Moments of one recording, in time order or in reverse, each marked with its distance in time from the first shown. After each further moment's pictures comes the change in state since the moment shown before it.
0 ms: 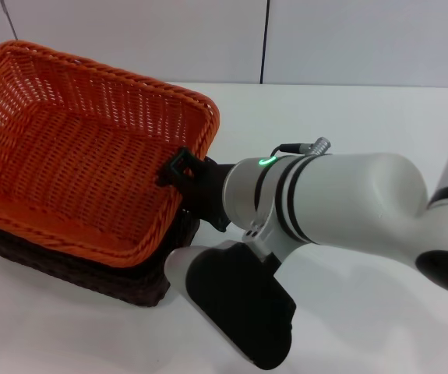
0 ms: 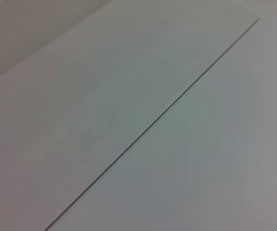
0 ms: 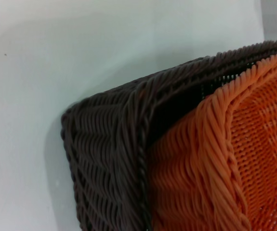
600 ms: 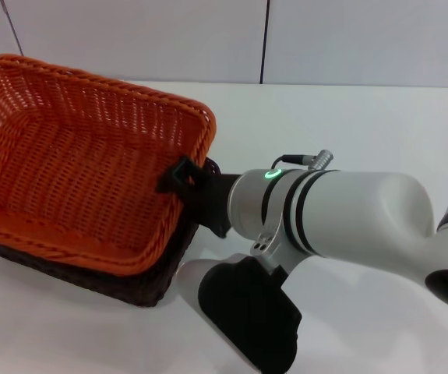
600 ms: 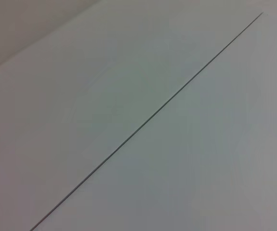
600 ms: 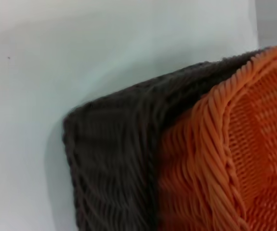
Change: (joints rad) left arm 0.003 -0.004 0.018 0.011 0.000 -0.004 -0.011; right arm -0.063 -0.002 -0.016 -0.019 0.001 -0.098 -0.048
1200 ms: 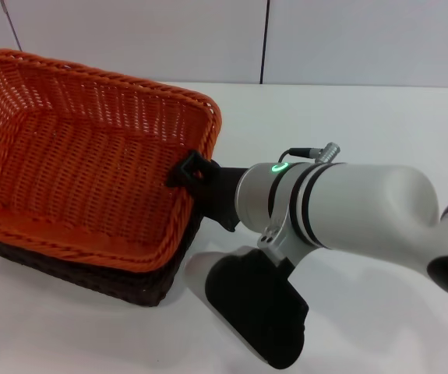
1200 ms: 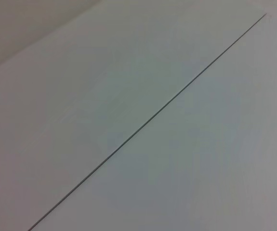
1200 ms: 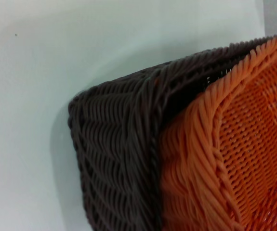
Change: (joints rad) left arm 0.003 0.001 0.000 0.007 0.000 -0.002 -0.014; right arm -0.008 0.007 0.032 -0.008 0.000 0.010 -0.051
